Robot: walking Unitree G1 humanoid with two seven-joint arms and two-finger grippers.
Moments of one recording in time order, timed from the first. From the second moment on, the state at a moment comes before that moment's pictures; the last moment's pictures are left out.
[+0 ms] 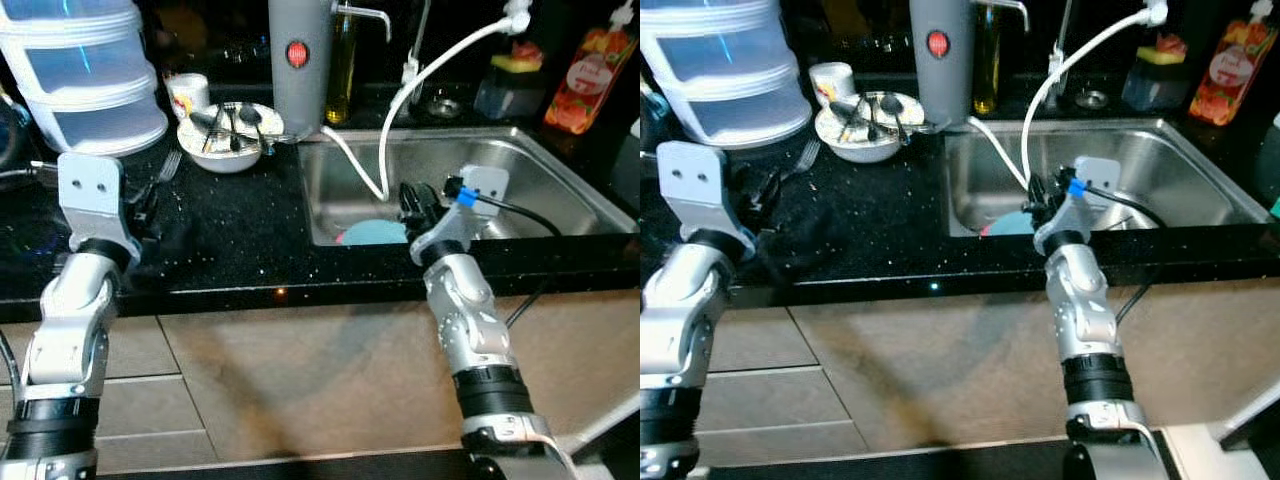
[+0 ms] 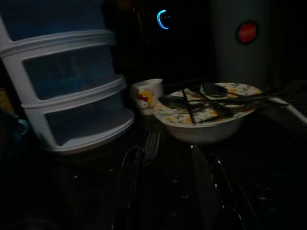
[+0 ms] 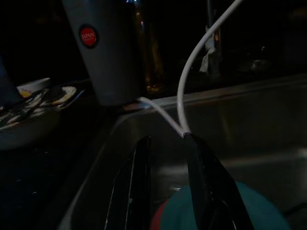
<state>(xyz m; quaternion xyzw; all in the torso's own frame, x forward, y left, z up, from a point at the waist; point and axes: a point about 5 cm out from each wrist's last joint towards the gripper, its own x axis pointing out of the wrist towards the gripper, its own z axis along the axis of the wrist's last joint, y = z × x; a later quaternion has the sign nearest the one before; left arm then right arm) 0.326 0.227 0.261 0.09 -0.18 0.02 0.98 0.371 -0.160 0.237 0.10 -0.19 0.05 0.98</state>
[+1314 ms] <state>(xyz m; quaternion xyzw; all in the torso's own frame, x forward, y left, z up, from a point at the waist) 0.322 0.227 0.265 0.08 -0.18 0.03 0.98 0.373 -0.146 0.237 0.10 -0.17 0.10 0.98</state>
